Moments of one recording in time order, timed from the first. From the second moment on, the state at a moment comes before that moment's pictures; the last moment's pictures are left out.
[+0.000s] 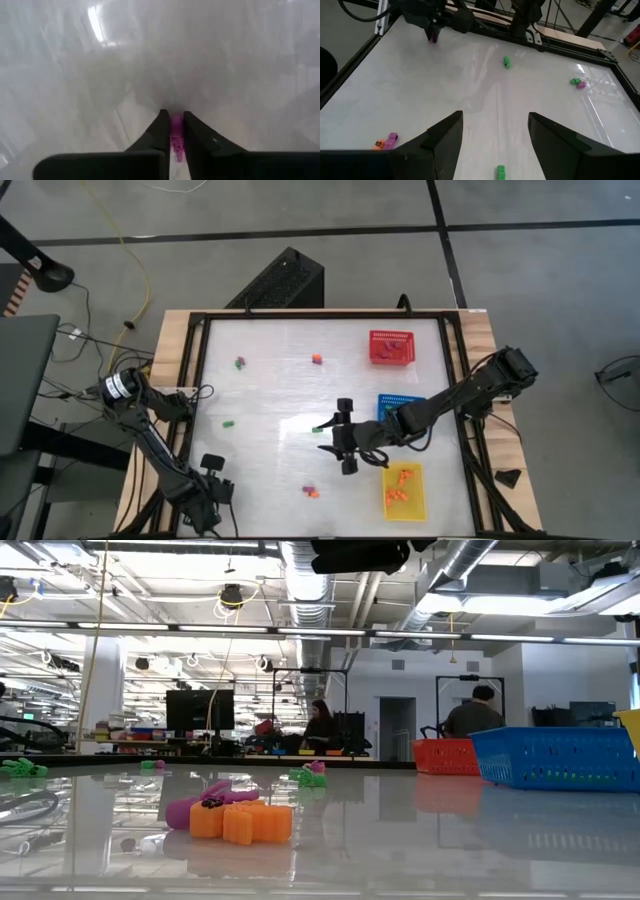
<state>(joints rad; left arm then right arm) -1.04 1.68 0.95 -0.79 0.06 -0.87 0.41 1.59 1.13 0.00 0.42 -0.03</state>
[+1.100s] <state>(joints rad) -0.16 1.31 0.42 0.95 0.20 0.02 0.48 1.58 1.12 -0.52 0.57 0.42</state>
